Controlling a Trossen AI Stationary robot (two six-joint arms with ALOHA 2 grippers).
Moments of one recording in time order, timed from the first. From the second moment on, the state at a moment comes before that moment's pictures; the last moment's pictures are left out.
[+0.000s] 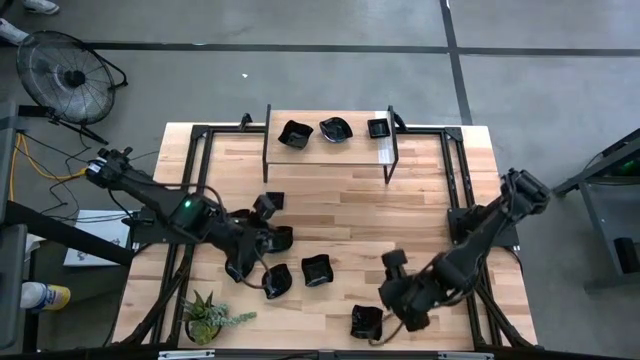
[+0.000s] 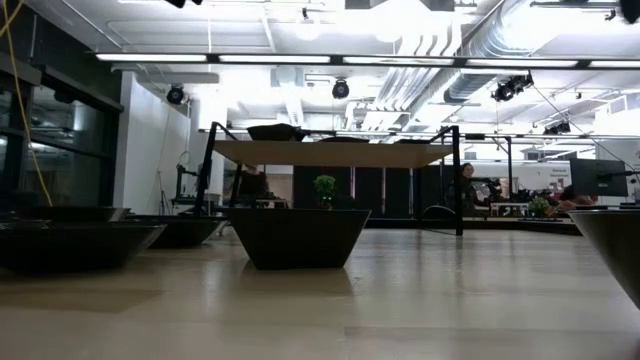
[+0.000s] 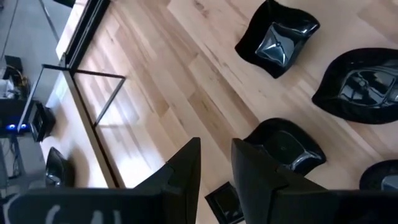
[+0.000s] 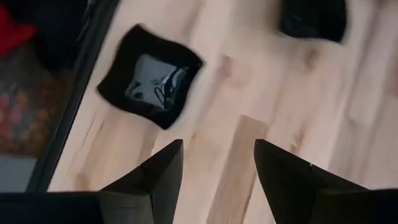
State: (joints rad) left arm -0.49 1.29 1.28 -0.95 -0.49 0.45; right arm 0.75 1.63 1.33 -0.89 0.23 0.38
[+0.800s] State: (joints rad) left arm -0.52 1.31 1.28 -0.95 -0.51 0.43; right arm 0.89 1.90 1.33 -0.74 0.31 -0.29
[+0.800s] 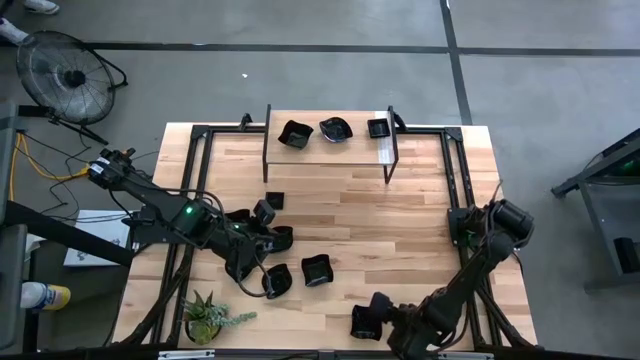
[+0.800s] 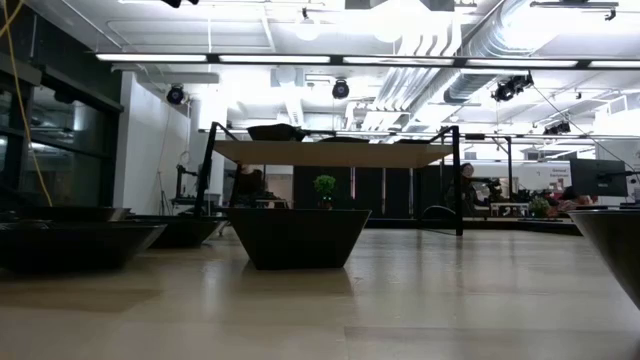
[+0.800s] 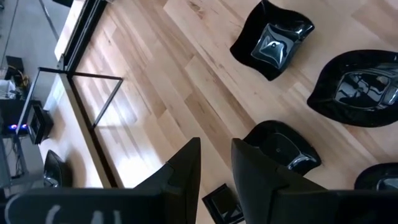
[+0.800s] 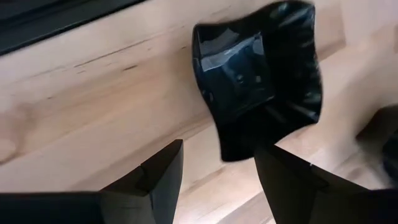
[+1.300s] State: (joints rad) left arm -0.52 1.31 1.28 -0.95 -0.52 0.42; right arm 0.88 1.93 1.33 -0.68 0.29 -0.39
